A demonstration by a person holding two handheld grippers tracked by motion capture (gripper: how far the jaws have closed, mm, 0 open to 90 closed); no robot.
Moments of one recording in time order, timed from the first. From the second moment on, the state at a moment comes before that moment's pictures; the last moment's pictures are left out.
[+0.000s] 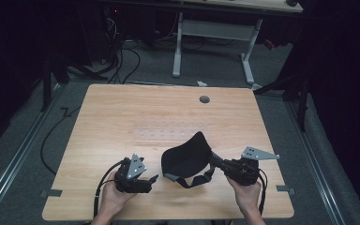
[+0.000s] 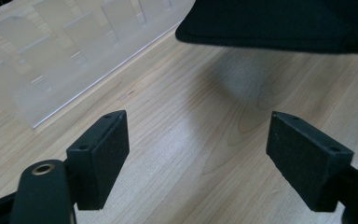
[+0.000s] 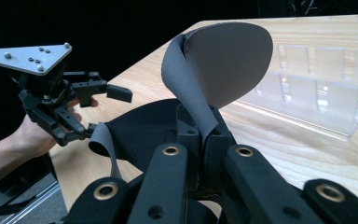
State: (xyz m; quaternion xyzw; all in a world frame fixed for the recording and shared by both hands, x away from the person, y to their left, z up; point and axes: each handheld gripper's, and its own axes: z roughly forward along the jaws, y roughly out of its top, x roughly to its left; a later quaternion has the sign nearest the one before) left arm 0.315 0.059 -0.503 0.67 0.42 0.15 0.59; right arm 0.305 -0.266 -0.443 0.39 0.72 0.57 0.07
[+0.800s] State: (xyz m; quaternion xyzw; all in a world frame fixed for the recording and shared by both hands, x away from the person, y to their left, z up) left arm 0.309 0.048 -0.482 0.67 0.39 0.13 0.62; right arm 0.311 -0.248 -0.443 0.38 0.73 0.57 0.04
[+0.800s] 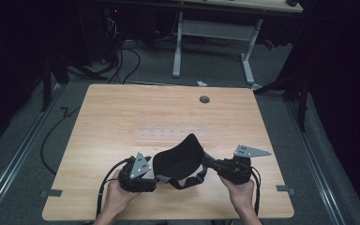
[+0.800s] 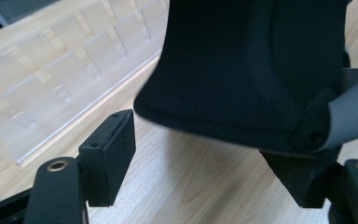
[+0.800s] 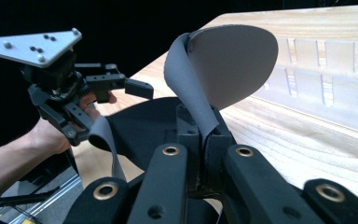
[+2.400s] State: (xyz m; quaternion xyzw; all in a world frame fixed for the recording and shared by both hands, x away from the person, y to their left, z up) left arm 0.288 0.044 -0.458 0.70 0.34 0.07 0.62; right arm 0.330 -0.223 -0.437 0.39 0.72 0.57 0.02
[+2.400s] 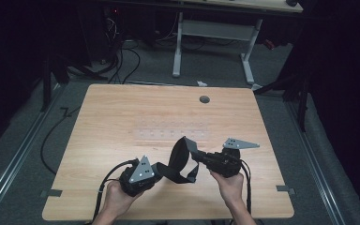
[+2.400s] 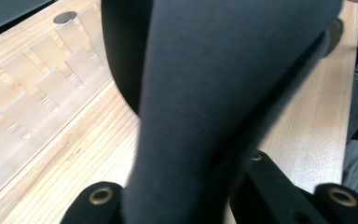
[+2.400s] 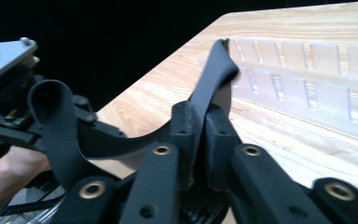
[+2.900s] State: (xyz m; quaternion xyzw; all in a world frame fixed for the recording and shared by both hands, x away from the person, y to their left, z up) left arm 0.299 0.059 -0.447 0.68 0.38 0.04 0.62; right arm 0.329 -0.263 -0.473 0.47 0.71 0.51 0.13
